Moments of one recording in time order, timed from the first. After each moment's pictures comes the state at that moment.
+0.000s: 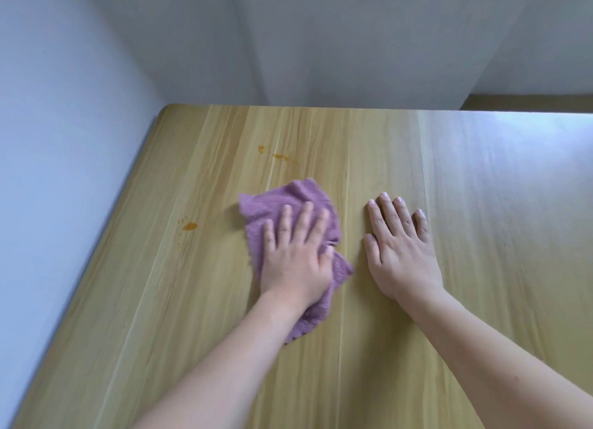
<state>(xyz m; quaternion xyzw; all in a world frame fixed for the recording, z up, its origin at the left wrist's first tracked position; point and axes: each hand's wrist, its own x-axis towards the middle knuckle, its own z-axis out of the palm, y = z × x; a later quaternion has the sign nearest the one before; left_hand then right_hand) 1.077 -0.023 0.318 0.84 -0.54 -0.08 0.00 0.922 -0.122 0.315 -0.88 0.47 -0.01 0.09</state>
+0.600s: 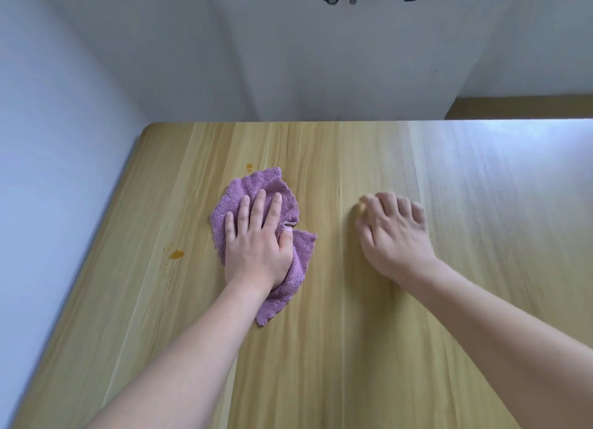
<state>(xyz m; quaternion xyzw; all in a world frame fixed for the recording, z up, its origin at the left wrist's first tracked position) 1.148 -0.051 0.313 0.87 -0.49 -0.05 0.02 0.950 -0.167 0.333 -0.88 0.47 -0.06 0.08</state>
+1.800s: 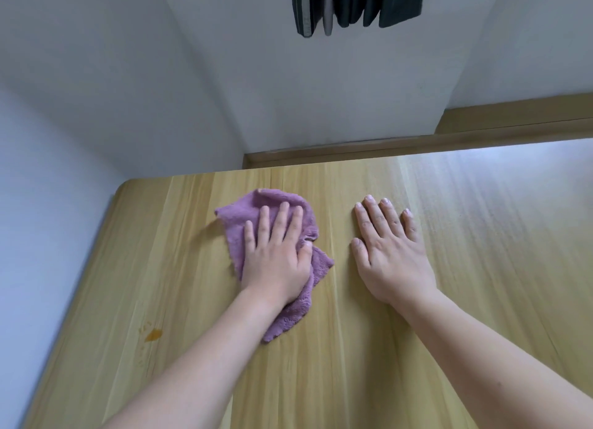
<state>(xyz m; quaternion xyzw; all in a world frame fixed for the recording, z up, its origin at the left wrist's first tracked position) 1.153 -0.147 0.317 0.82 -0.56 -0.07 0.00 0.971 -0.224 0.313 -0.86 0.50 -0.02 0.08</state>
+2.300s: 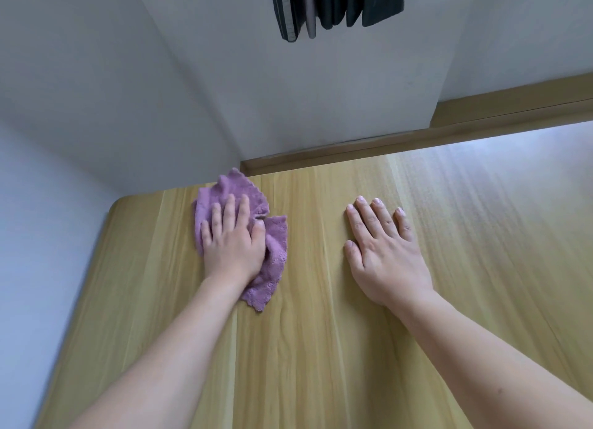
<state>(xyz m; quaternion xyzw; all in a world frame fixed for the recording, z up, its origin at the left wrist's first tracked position) 1.217 -0.167 0.313 0.88 -0.46 -0.07 0.04 0.969 -0.224 0.314 -0.86 0.50 -0.04 0.10</state>
